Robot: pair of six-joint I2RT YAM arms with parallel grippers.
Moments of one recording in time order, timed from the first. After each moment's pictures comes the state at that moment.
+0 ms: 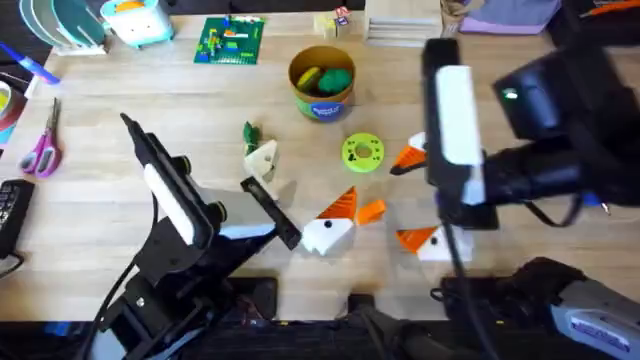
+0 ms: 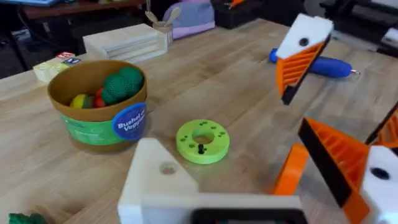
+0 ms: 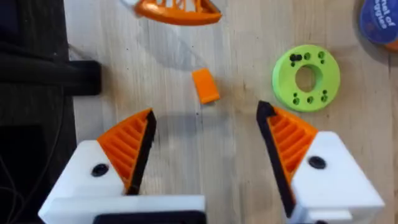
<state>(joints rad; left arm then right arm) -0.71 0.01 0.03 -0.12 0.13 -0.05 0.54 0.96 0.83 -1.02 -0.47 -0.91</state>
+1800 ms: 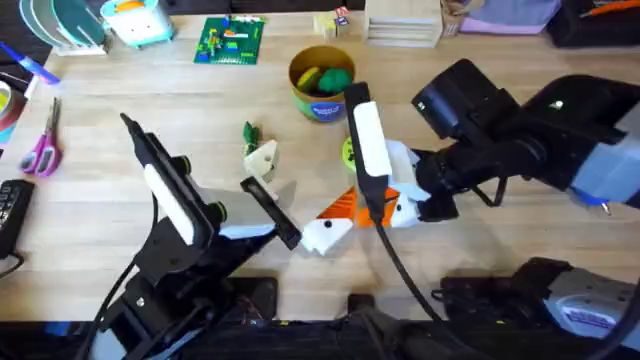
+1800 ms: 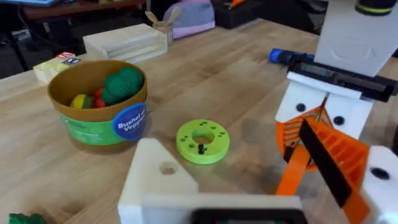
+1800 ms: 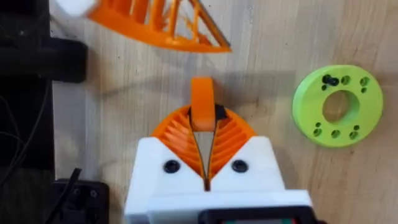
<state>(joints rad) -0.71 0.01 0.03 -0.12 0.13 -0.05 0.63 1.25 0.83 -0.91 -0.41 -1.01</state>
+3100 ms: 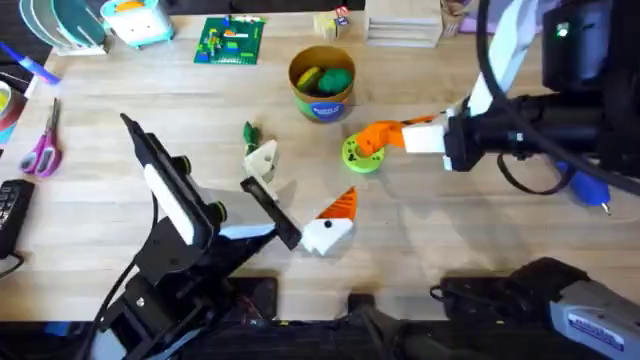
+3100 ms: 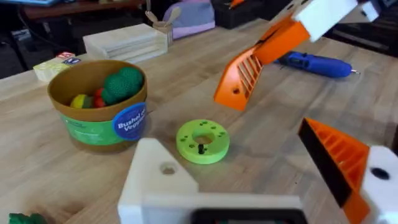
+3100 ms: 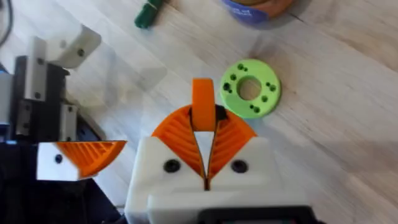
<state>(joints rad) -0.71 0.01 0.03 -0.12 0.13 -0.05 0.41 0.98 0.85 -0.68 -0.43 0.01</state>
